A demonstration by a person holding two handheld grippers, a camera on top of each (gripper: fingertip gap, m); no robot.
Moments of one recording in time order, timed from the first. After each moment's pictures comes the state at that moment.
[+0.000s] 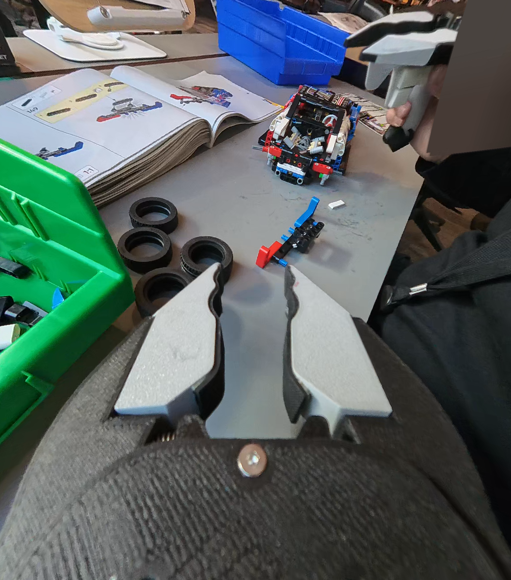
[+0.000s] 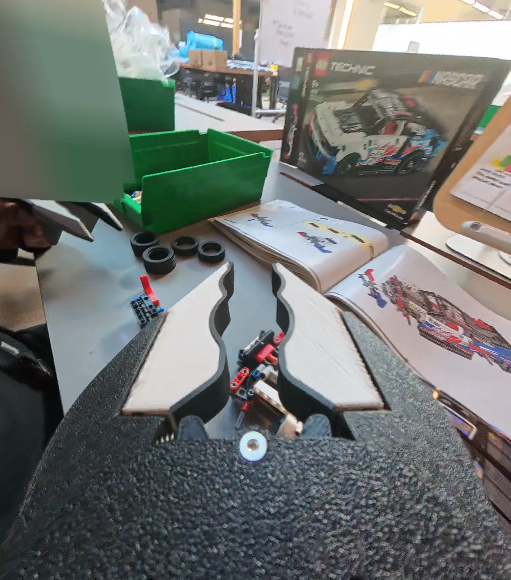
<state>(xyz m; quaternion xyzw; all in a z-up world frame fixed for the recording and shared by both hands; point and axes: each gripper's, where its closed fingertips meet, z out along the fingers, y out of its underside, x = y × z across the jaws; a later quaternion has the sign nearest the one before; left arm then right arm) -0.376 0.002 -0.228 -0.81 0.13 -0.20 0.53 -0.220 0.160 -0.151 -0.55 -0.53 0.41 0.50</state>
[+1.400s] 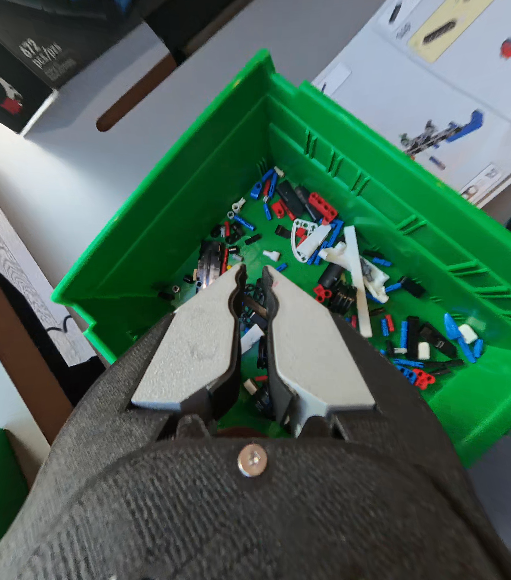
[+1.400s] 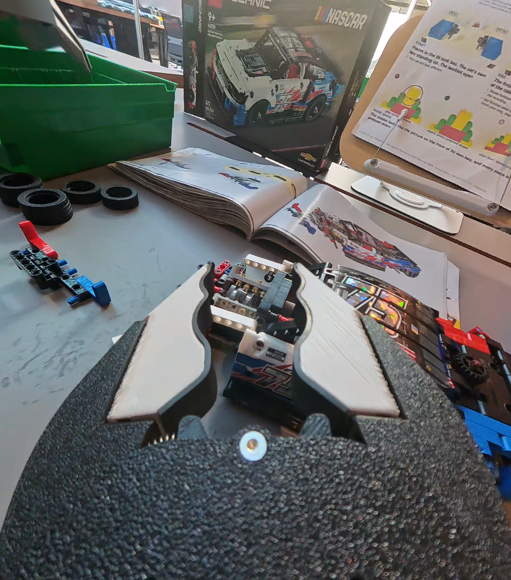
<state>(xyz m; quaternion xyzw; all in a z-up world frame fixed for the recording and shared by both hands) -0.655 0.119 -0.192 -0.95 0.08 0.05 0.30 -0.183 0.195 -0.206 -0.62 -0.47 0.28 0.57</state>
